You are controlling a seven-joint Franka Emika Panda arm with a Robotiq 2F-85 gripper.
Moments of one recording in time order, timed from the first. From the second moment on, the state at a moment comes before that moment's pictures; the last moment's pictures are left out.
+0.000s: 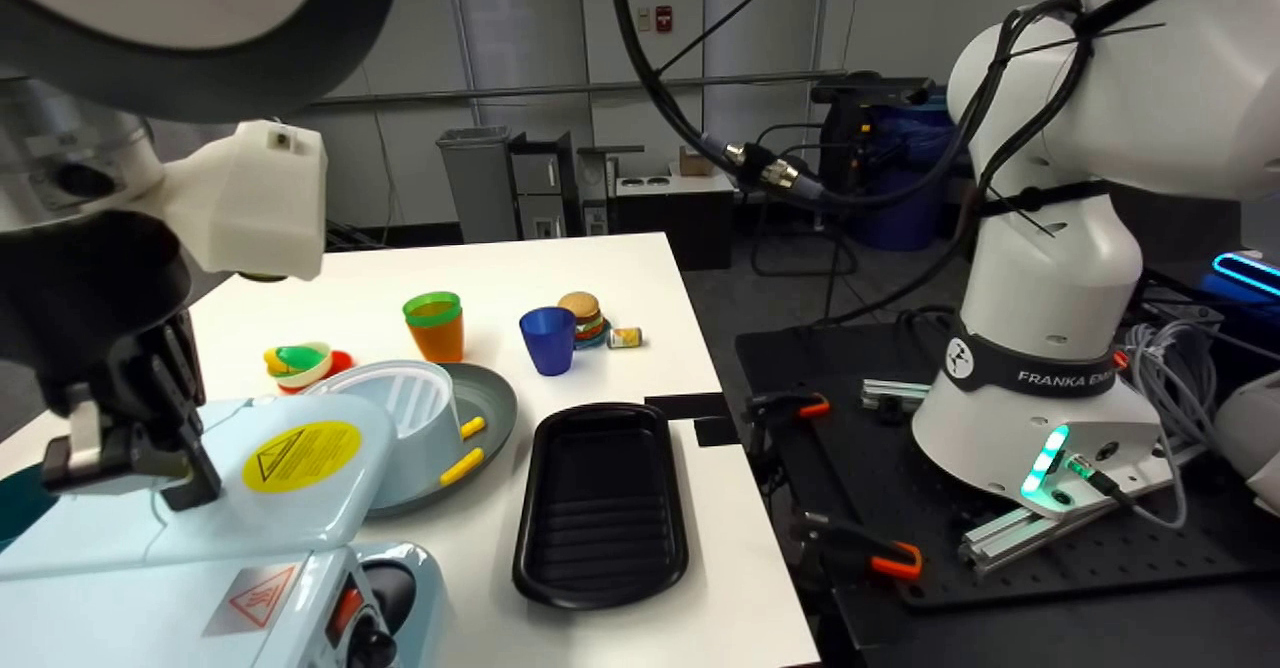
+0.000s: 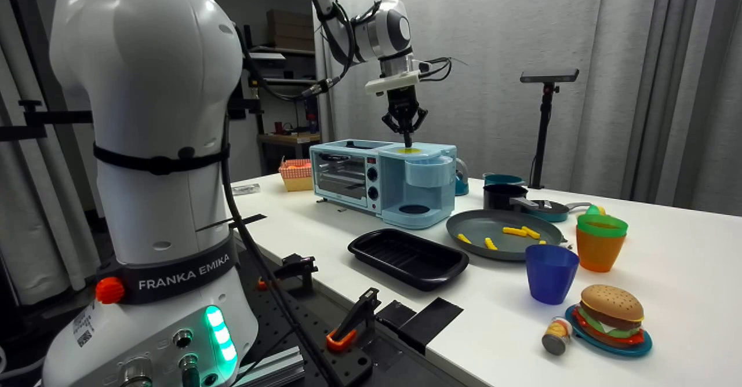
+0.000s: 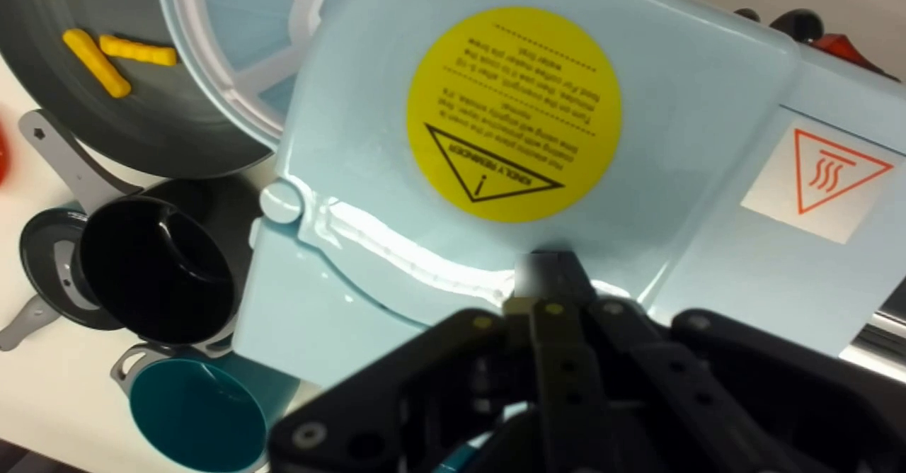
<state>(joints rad) 0.15 0.27 0.13 -1.97 -0.23 2.33 0.02</state>
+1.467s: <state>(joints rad) 0.06 -0.01 0.03 -2.25 -0.23 2.31 0.18</state>
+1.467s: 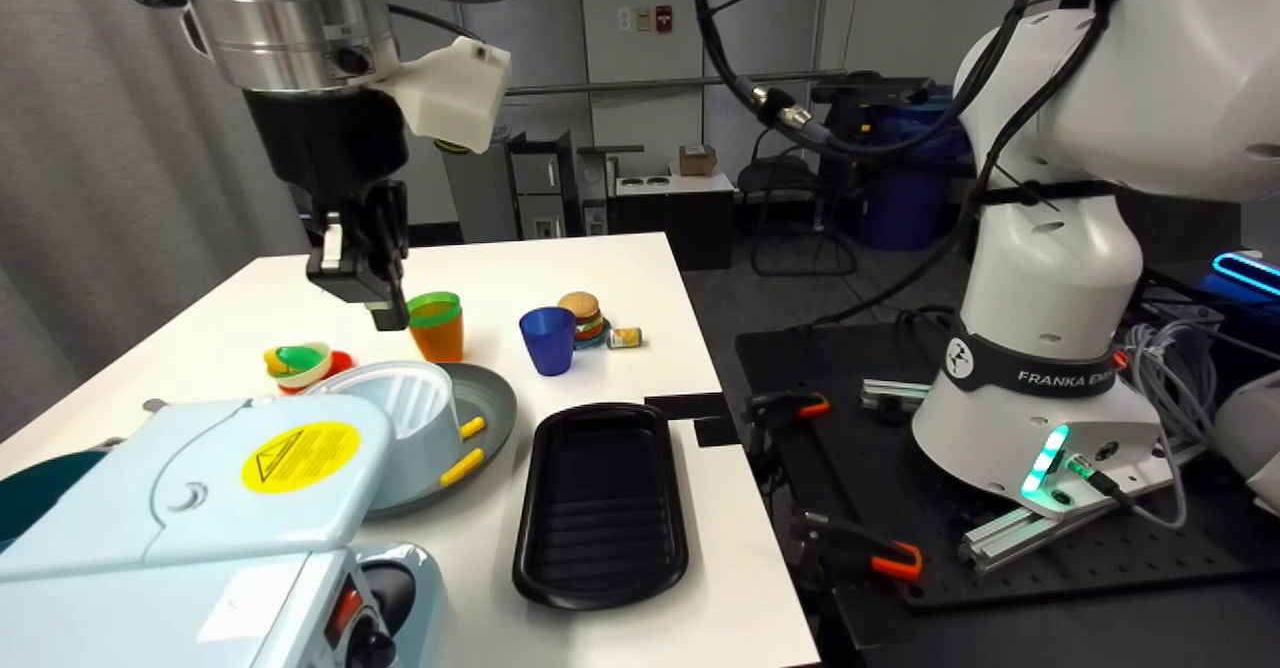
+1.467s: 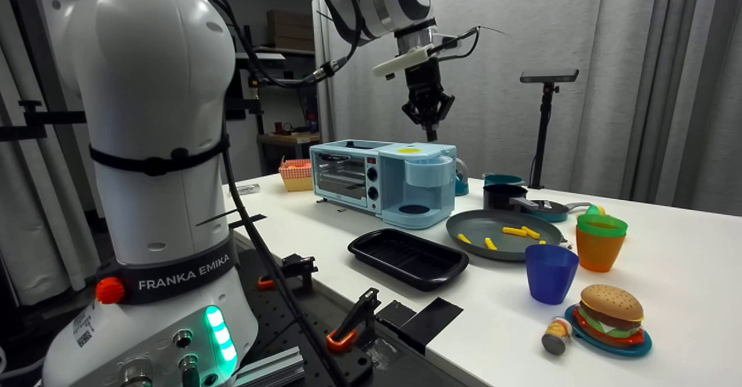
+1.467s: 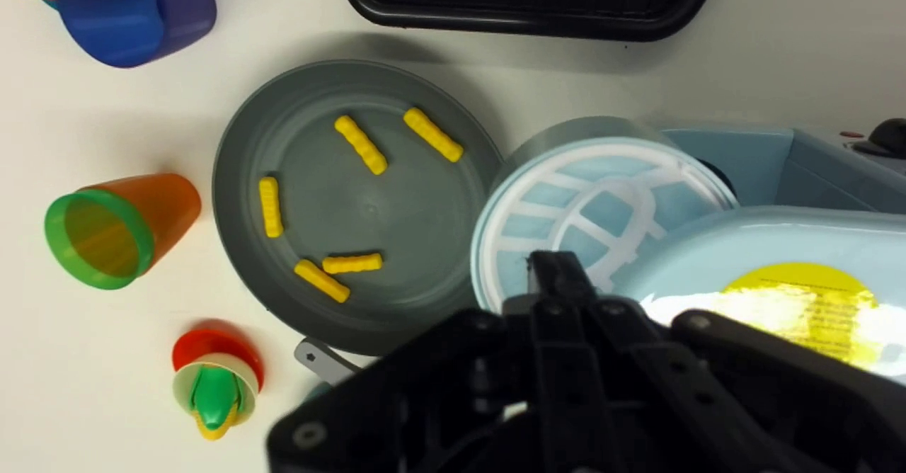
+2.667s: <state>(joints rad) -0.01 0.06 -0.03 -2.30 -0.23 2.39 0.25</state>
